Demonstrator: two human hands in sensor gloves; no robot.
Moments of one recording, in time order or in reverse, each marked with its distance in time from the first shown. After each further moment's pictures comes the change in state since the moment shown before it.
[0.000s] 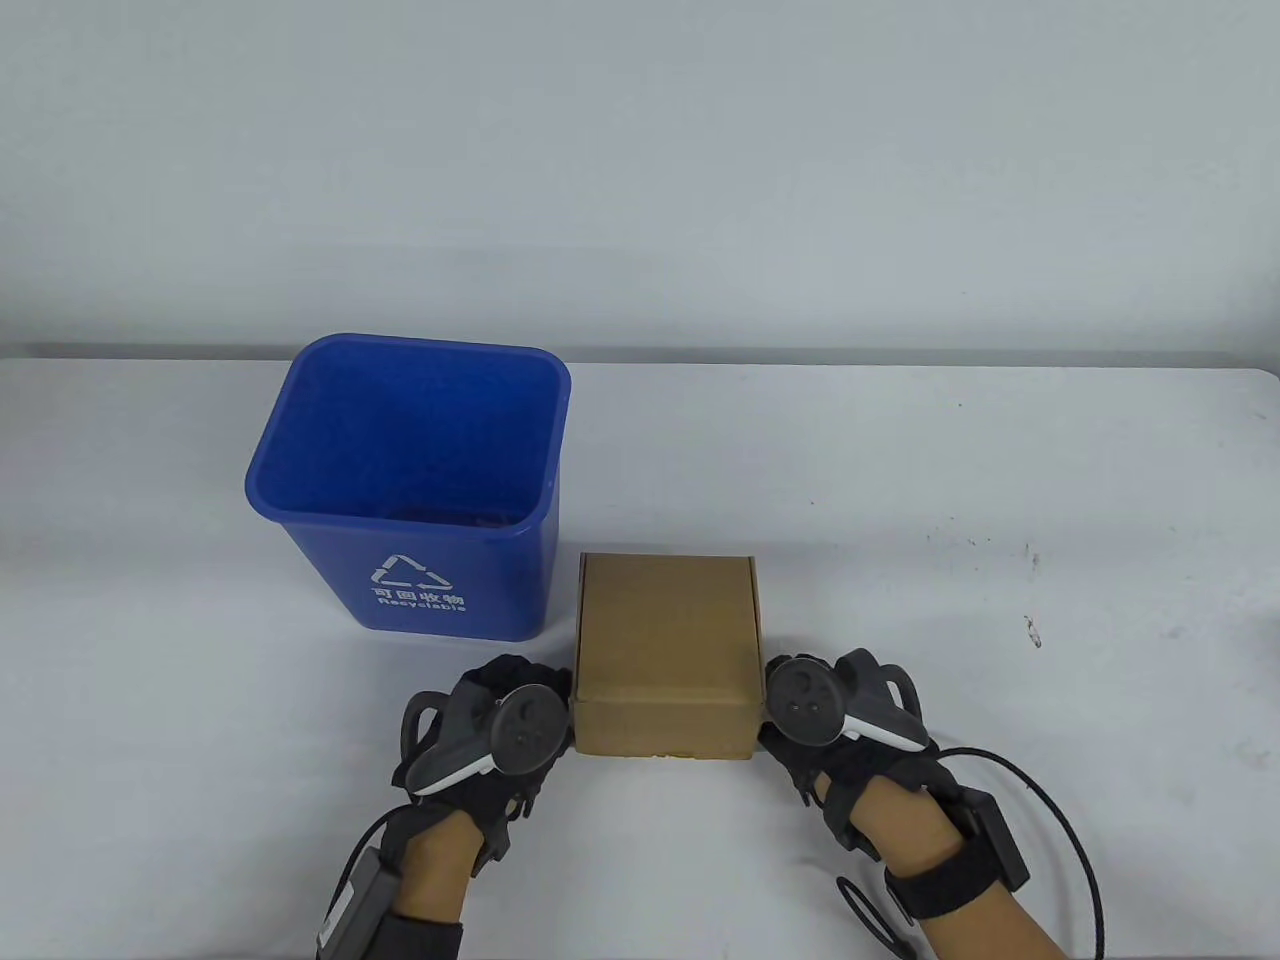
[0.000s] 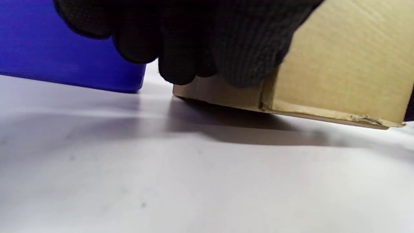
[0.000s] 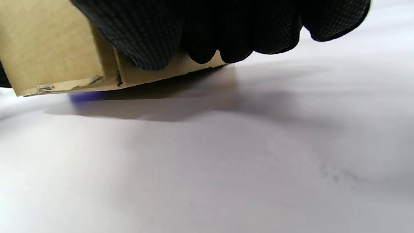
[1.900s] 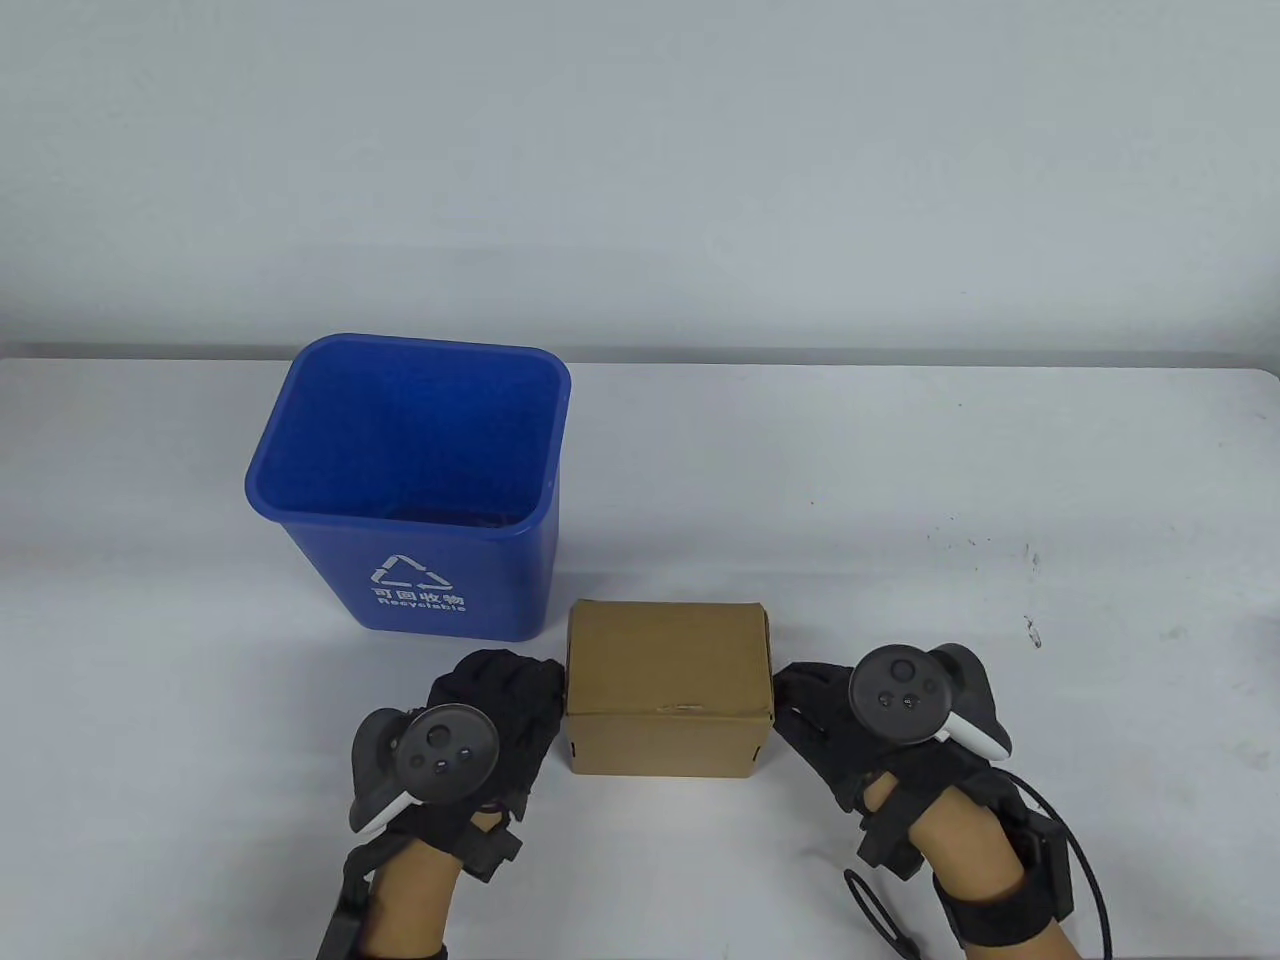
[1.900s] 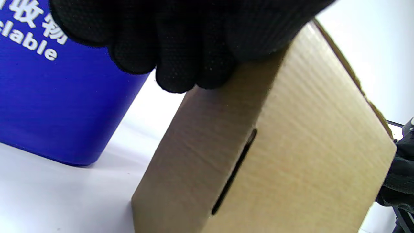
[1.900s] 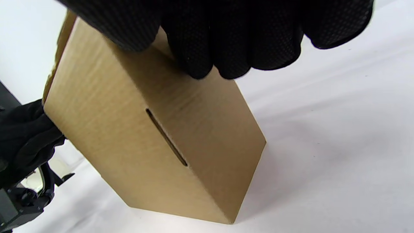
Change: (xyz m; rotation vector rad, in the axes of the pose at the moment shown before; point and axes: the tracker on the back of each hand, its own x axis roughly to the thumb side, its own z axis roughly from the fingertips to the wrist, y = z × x) left_hand -0.003 0.048 0.035 0.284 -0.014 0.244; right_hand -0.006 -0.055 0.041 -0.098 -0.093 -0.339
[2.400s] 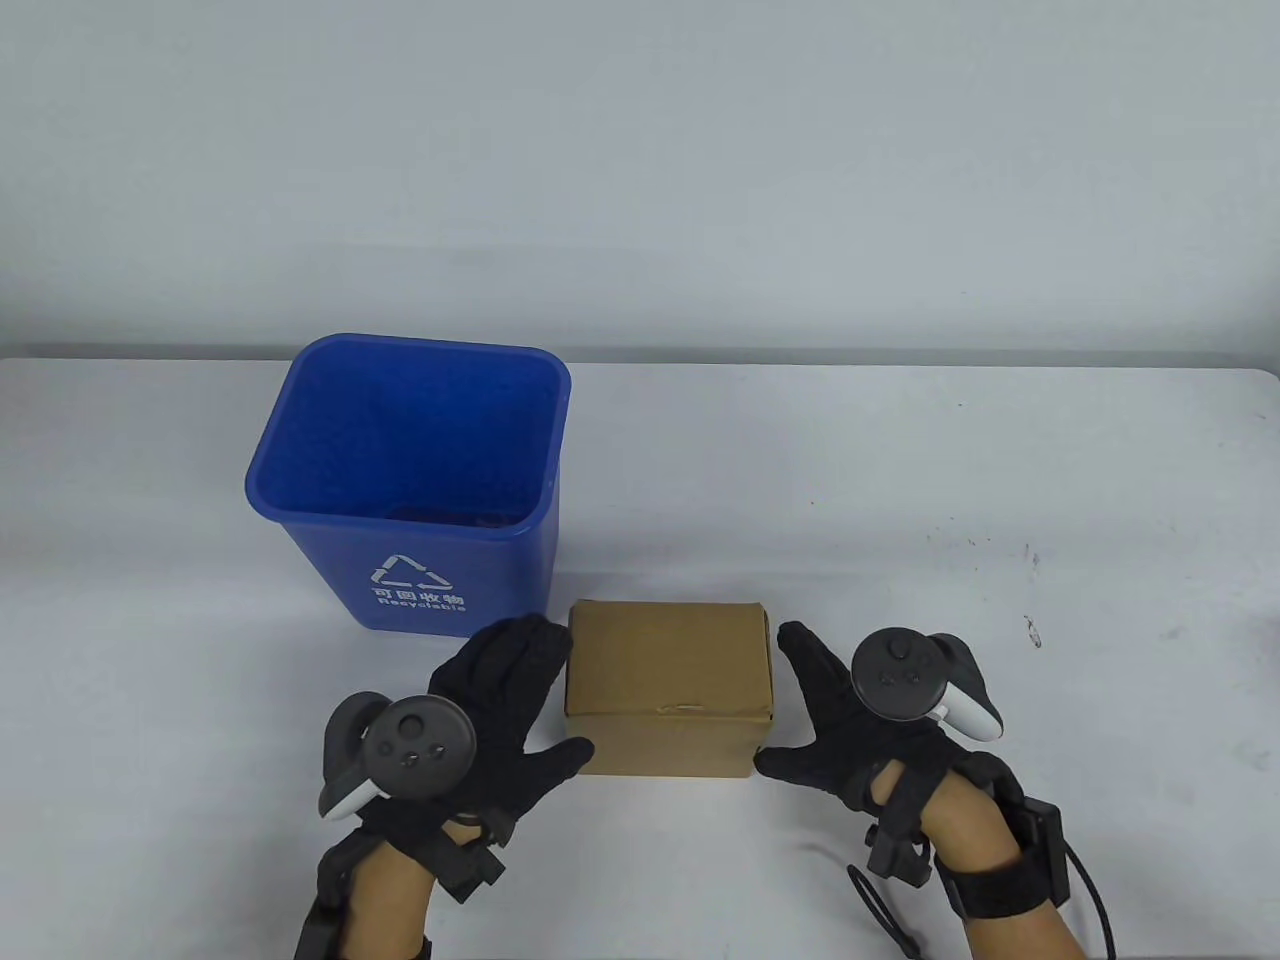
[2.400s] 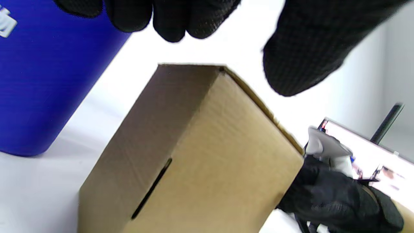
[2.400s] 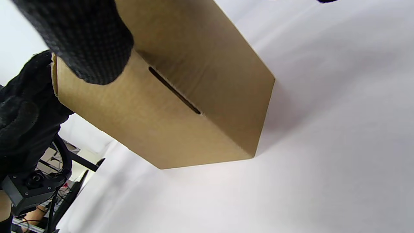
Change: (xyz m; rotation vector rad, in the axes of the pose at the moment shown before) left_hand 0.019 0.021 -0.009 -0.181 -0.124 0.103; right_hand -0.020 0.024 -0.012 0.226 0.002 -0.214
